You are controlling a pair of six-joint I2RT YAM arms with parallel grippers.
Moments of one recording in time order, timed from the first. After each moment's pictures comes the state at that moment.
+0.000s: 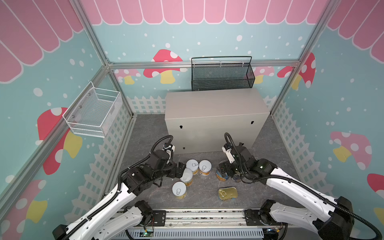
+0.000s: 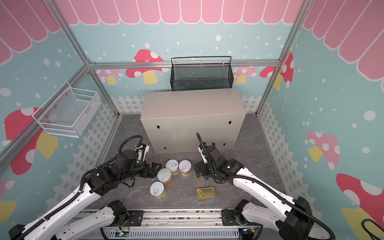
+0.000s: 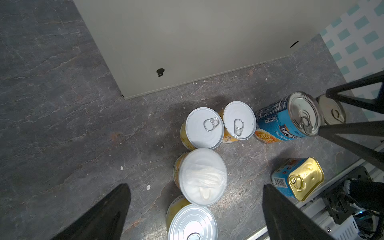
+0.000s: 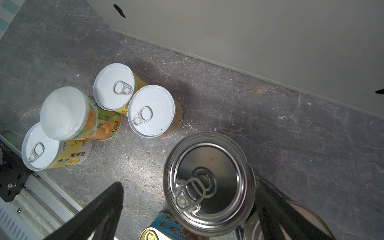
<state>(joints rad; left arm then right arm) -0.68 0.84 0.84 -0.77 -0.07 -0.44 0.76 1.07 0.83 -0.66 0.05 0.31</state>
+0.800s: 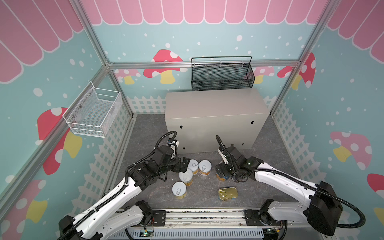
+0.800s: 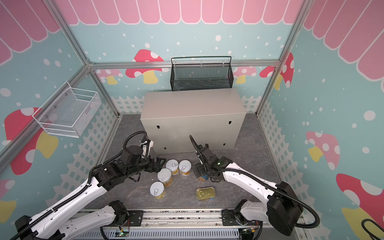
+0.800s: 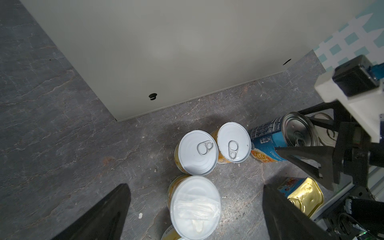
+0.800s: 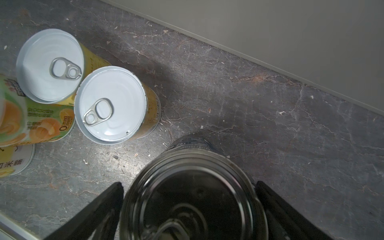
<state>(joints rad) -0.68 0.92 0.86 -0.64 -0.08 -0.43 0.76 1.24 0.83 -0.61 0.11 0.26</state>
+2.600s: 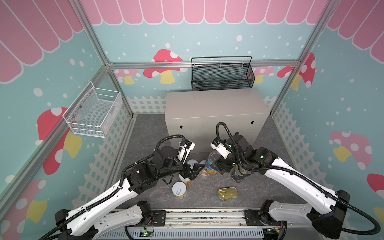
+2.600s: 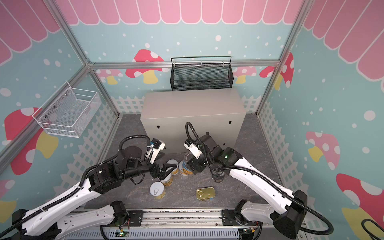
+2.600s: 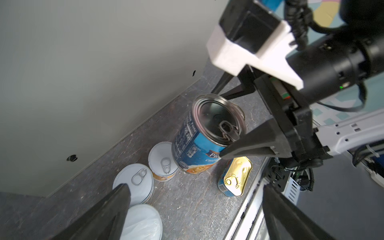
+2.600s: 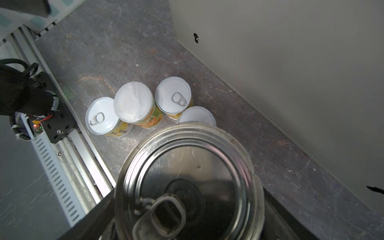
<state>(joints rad) -0.91 0.91 1.01 -0.57 0.08 -0.23 0.81 1.19 1.20 -0.85 -0.13 -0.02</state>
